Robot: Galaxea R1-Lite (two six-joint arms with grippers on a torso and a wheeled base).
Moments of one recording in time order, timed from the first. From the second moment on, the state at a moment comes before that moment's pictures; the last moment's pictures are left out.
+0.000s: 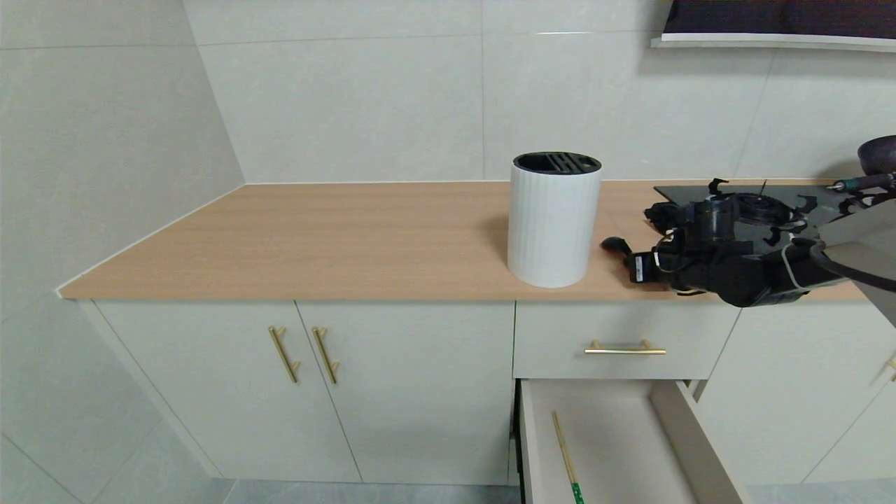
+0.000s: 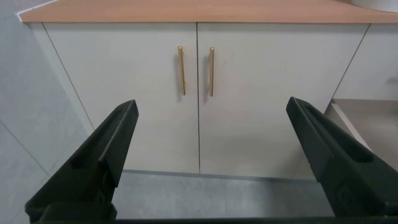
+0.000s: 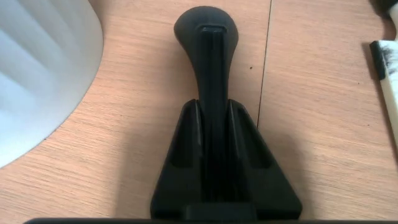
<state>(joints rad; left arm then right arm) 0.00 0.00 0.00 0.00 0.04 0.00 0.12 2.28 -1.49 -0.39 0.06 -0.03</state>
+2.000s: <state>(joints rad) 0.00 0.00 0.00 0.00 0.05 0.00 0.16 1.49 -0.60 -0.35 0.07 -0.03</state>
